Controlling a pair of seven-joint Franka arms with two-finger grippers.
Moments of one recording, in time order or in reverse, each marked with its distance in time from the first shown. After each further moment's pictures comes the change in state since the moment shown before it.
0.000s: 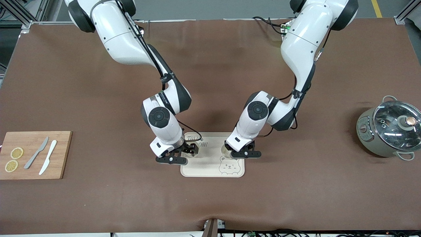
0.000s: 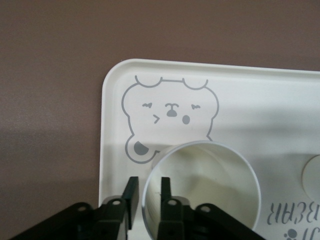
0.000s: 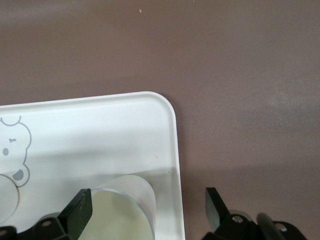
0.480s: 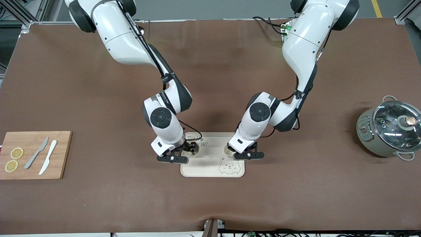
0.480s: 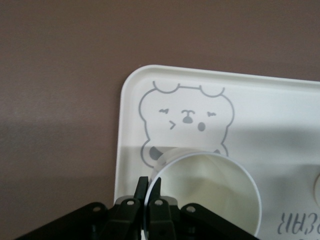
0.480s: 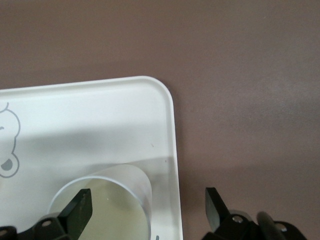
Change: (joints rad) left arm 0.016 -0.008 0.008 0.004 0.000 -0.049 -0.025; right arm 0.009 0.002 0.002 -0.016 0.000 -0.021 0.000
